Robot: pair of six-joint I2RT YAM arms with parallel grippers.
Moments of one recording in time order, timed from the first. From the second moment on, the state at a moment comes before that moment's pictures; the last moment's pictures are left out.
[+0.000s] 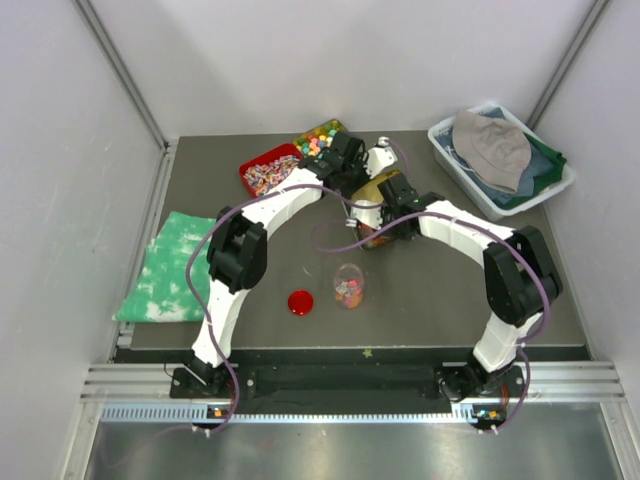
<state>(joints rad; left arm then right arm) -0.62 2.24 2.01 -0.49 0.13 0.52 0.52 1.74 1.22 -0.56 0.12 -0.94</state>
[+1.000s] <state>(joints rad) -0.59 2.24 2.00 -0.42 0.17 0.43 0.49 1.69 1.15 -0.44 0.08 -0.76</state>
